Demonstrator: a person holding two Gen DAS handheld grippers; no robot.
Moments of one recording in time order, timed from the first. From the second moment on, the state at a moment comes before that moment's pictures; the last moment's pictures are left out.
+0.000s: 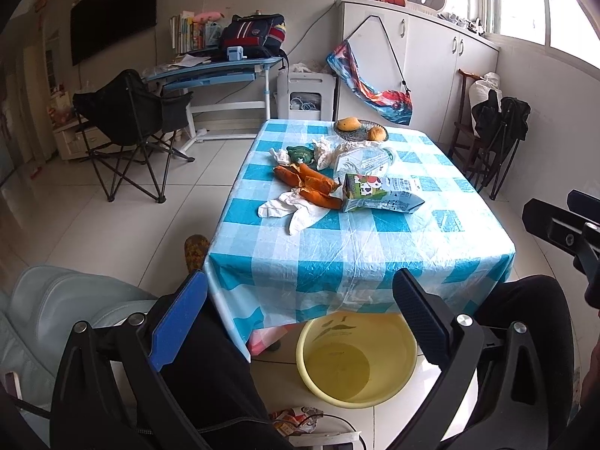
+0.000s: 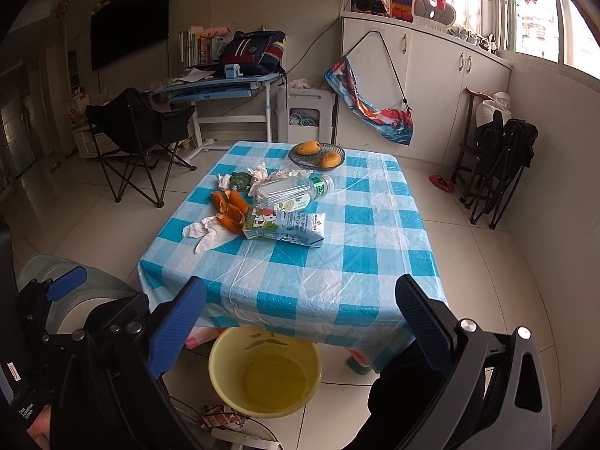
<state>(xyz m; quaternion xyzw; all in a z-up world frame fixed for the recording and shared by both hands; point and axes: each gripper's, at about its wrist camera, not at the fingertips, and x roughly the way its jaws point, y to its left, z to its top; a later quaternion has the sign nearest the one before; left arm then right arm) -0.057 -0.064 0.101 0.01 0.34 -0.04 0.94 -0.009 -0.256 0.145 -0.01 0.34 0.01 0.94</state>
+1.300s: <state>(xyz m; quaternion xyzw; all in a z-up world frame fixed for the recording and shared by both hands) -0.052 -0.053 0.101 0.02 0.35 0.00 0.94 -0.002 -0.251 0.126 0.02 0.35 0.06 0.93</state>
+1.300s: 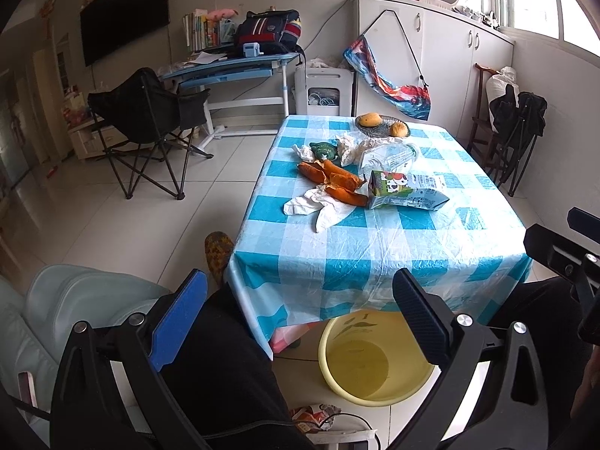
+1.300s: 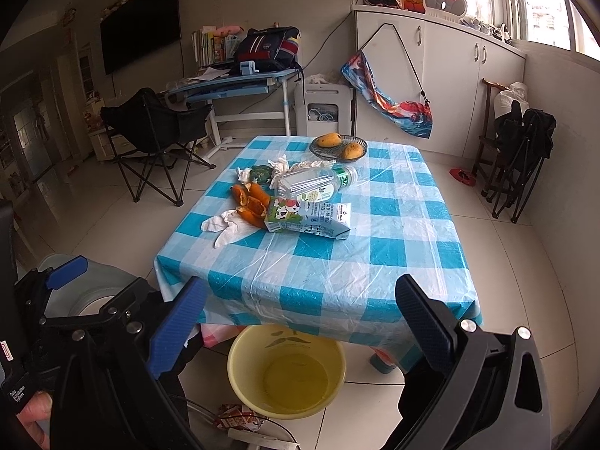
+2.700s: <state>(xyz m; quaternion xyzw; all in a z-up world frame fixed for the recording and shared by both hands) 0.088 -0.052 0.032 0.02 0.41 -0.03 0.91 0.182 -0.236 0.042 -0.23 0.39 0.21 0.87</state>
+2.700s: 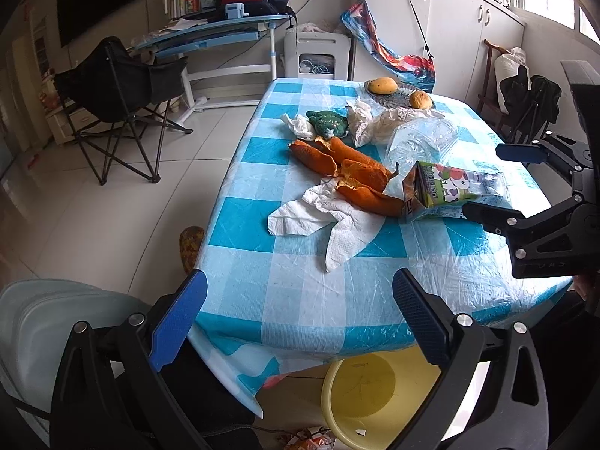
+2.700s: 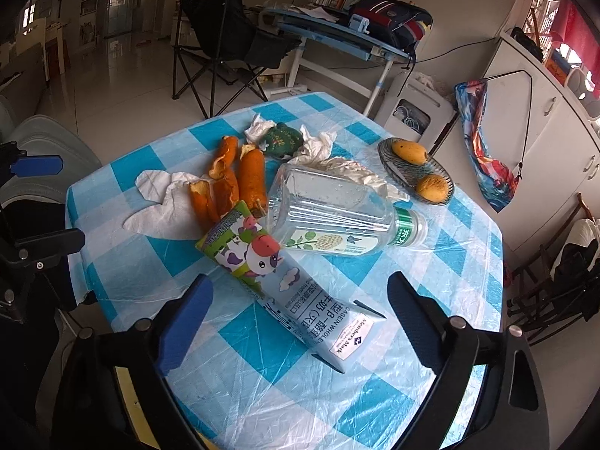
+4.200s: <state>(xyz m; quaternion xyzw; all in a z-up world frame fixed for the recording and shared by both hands) 0.118 -0.081 0.044 0.00 0.43 -0.16 0.89 0.097 -0.324 0.045 0.26 0.42 0.31 0.81</state>
